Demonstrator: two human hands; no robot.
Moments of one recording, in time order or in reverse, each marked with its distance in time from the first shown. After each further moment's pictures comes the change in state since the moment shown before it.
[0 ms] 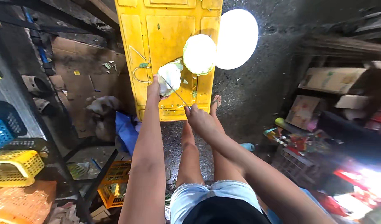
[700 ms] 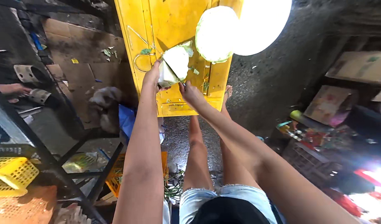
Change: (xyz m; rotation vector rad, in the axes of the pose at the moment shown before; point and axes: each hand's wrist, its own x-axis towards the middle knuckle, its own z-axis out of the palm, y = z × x) left_hand 0.028 0.020 -0.019 0.197 -0.062 -0.036; right_hand 0.153 -0.018 0.056 0.235 0.074 -0.130
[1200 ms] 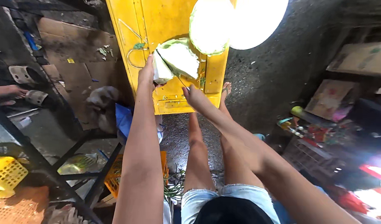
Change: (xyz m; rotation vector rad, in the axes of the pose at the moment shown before) left_hand -0.007 -0.011 0.005 -0.089 0.093 0.090; right_hand -0.027 0.038 0.000 0.009 -0.070 0.001
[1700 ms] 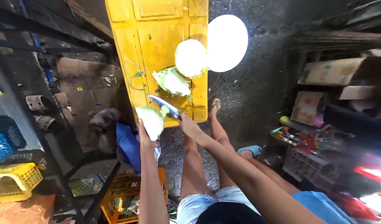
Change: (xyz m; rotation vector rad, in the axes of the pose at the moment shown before) left_hand -0.104 -0.144 -0.044 -0.588 -0.284 0.505; right_hand -0.043 0.031 0.045 -0.027 0.059 -0.120
